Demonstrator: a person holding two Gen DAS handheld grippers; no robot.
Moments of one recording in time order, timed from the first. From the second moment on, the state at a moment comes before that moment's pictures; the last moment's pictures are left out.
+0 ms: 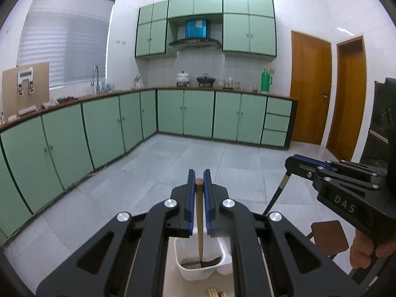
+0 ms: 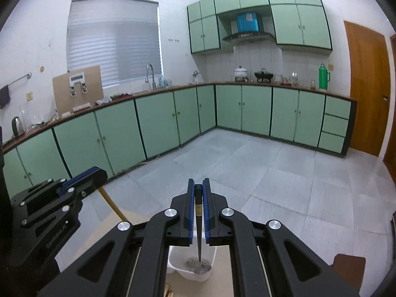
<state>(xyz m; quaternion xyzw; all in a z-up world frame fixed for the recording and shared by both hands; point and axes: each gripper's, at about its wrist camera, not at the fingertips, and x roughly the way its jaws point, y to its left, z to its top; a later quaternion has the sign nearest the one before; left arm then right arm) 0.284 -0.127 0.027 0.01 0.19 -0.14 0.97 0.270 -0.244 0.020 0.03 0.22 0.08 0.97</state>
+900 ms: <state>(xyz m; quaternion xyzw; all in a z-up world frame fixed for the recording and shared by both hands) 0.205 -0.077 -0.004 -0.01 0.23 -0.12 0.96 0.179 -0.282 -0.006 0.08 0.21 0.06 0.97</state>
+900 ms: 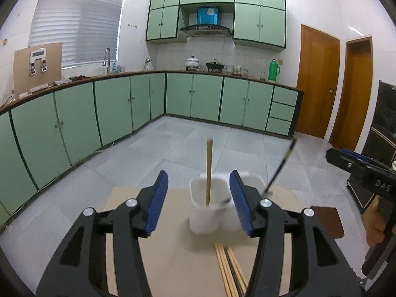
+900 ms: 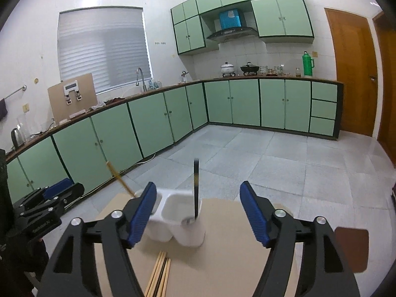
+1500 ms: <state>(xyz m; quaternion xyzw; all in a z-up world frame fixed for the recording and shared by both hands) 0.090 -0.048 -0.137 0.03 0.38 -0.11 0.92 0.061 -0.237 -0.140 0.07 0.35 0.05 0.93</state>
